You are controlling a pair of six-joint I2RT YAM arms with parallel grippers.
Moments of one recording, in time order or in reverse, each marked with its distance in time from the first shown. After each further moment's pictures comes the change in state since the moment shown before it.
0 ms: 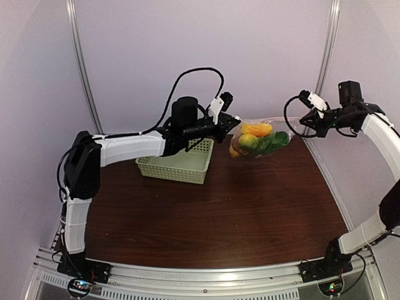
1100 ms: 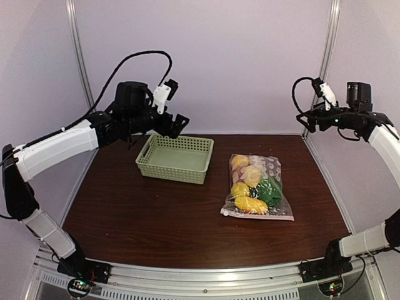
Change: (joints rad) left arm 0.069 -0.613 -0.395 -0.543 -0.428 -0.002; right arm 0.032 -0.232 -0.225 0.199 0.075 0.448
